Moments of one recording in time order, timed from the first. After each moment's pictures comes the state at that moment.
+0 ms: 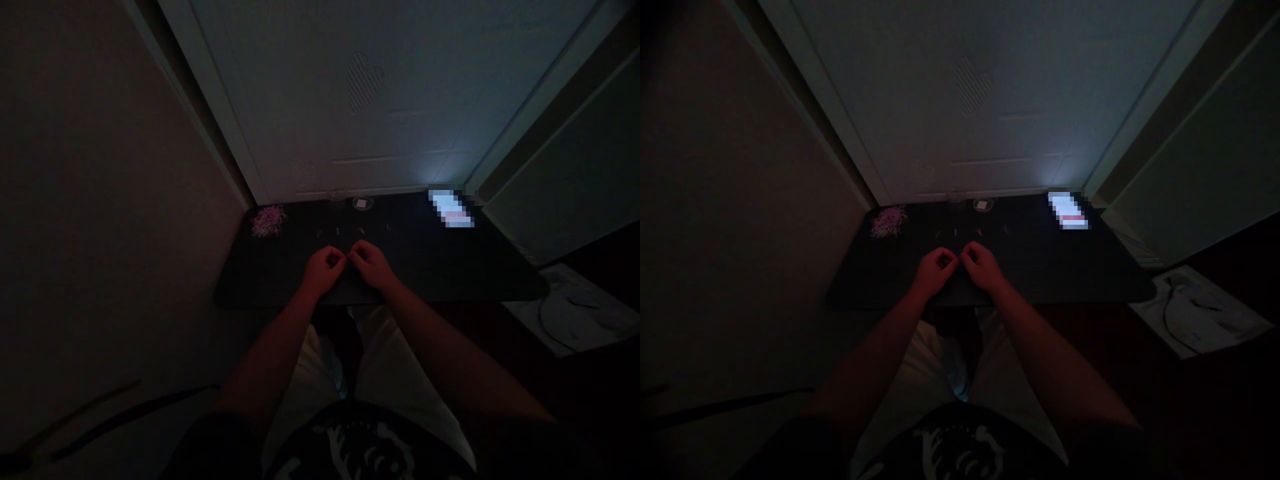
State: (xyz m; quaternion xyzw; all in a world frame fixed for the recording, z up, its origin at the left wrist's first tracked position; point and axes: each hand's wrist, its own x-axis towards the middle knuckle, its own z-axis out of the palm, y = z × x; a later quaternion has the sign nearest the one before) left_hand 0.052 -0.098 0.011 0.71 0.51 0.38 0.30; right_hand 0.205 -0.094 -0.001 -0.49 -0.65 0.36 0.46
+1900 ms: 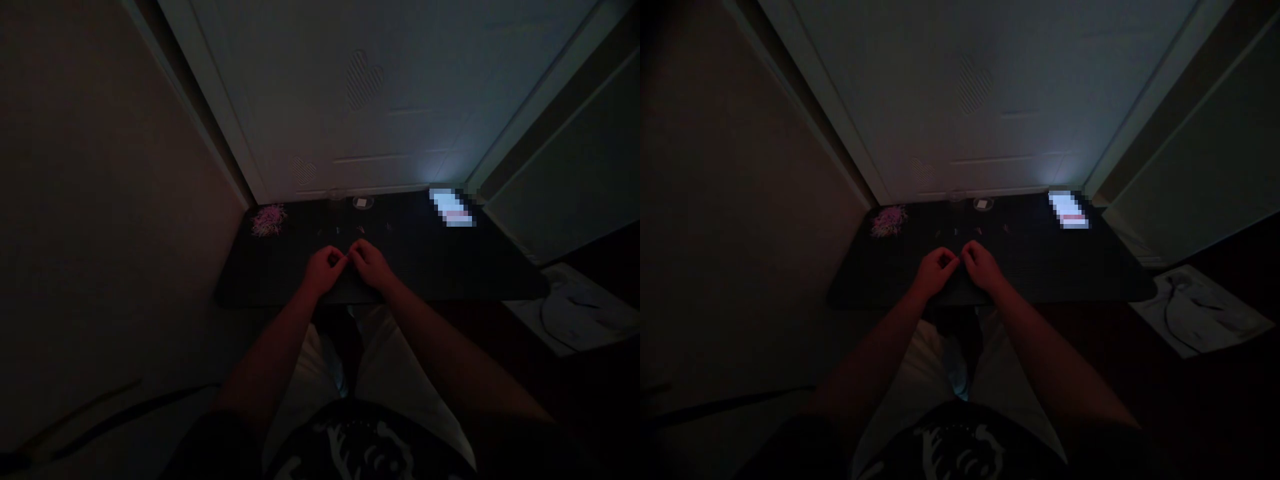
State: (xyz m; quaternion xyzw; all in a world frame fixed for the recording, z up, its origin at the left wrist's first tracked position) left_hand 0.051 -0.097 0.008 0.71 0.51 0.37 0.30; right_hand 0.204 -0.095 0.002 -0.50 -0.67 0.33 0.43
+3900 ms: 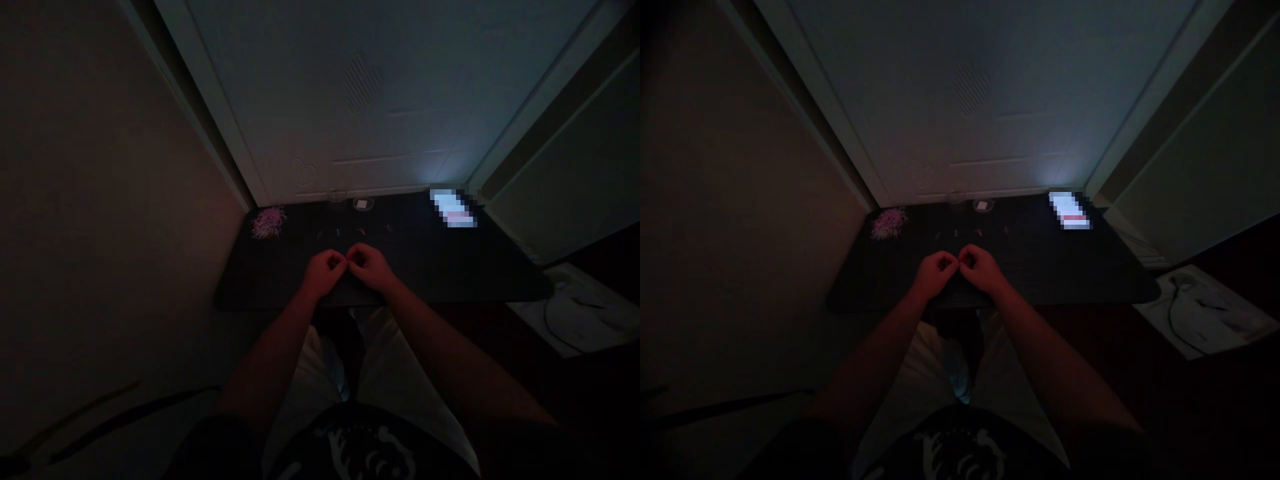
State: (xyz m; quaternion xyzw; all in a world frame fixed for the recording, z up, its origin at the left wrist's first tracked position) left_hand 0.050 -0.096 0.005 0.71 0.49 0.39 0.33; right_hand 0.202 -0.099 0.005 -0.47 -0.68 0.34 0.44
